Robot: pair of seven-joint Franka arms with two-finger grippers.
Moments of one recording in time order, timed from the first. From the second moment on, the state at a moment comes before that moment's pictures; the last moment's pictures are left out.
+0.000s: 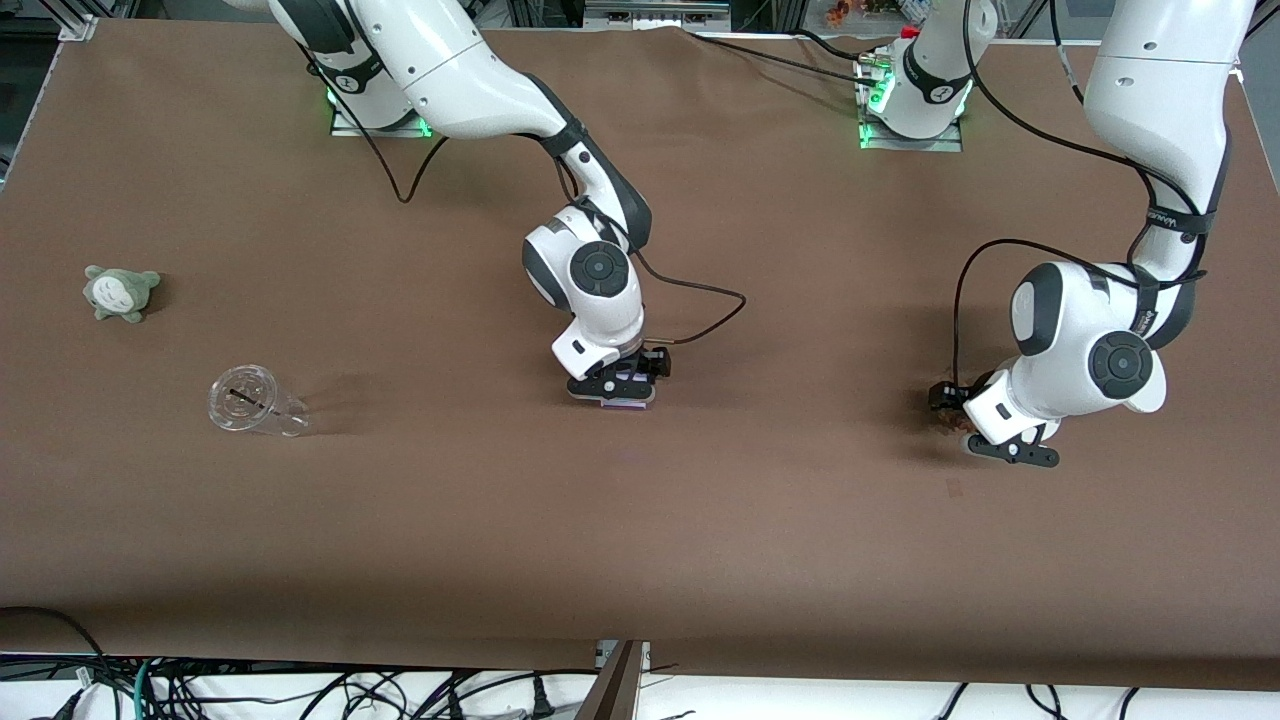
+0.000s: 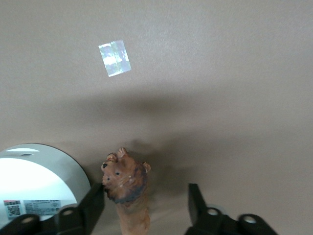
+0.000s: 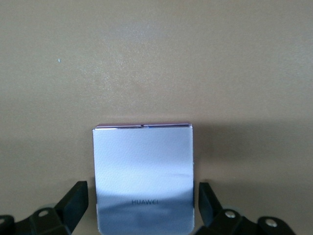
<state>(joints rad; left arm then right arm) 0.05 0.55 -0.07 -1.82 0.00 2.26 0.15 0.78 0.90 -0.06 -1.40 0.03 2.41 0.81</state>
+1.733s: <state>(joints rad) 0.06 0.26 -0.07 -1.31 0.08 1.53 0.10 0.28 0.77 -0.11 -1.47 0.03 2.07 0.19</state>
